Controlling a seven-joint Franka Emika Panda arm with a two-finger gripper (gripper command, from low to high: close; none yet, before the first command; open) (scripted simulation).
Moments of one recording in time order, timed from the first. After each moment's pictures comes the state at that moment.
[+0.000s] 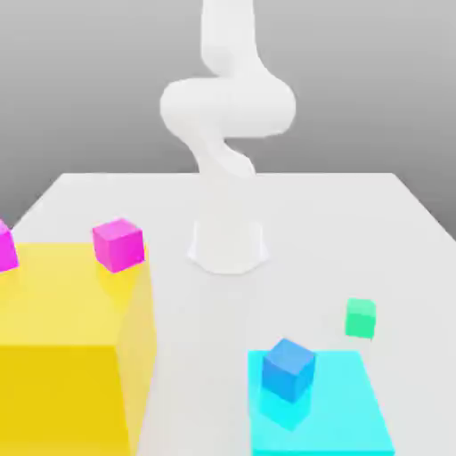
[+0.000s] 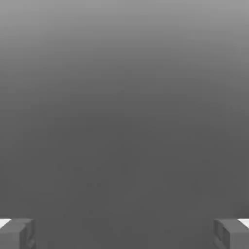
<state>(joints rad) 0.06 -0.73 0.01 -2.36 0.01 2.36 0.74</state>
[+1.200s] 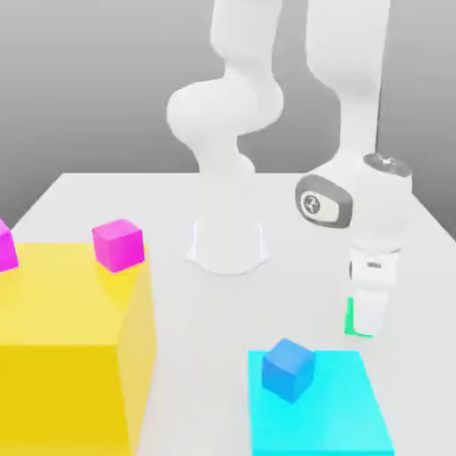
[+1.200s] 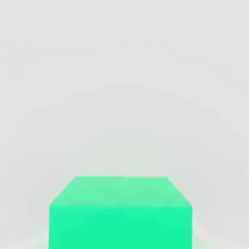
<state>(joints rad) 0.71 0.20 0.04 -2.88 -0.12 3.08 0.30</state>
